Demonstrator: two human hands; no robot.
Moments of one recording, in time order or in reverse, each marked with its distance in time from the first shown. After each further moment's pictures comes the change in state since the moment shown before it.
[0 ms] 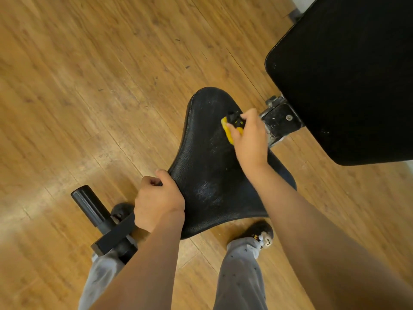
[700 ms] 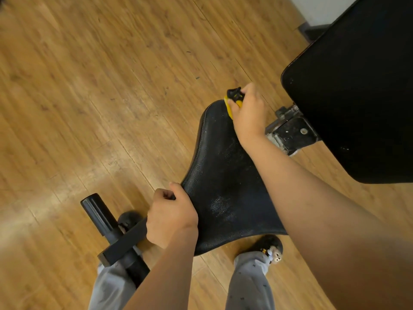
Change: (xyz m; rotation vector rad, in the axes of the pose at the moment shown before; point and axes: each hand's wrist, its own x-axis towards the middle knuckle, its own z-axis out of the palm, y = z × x) left_hand 0.004 -0.003 0.004 -0.016 -0.009 0.005; right_hand 0.078 -0.039 0.027 -0.034 0.031 -0.033
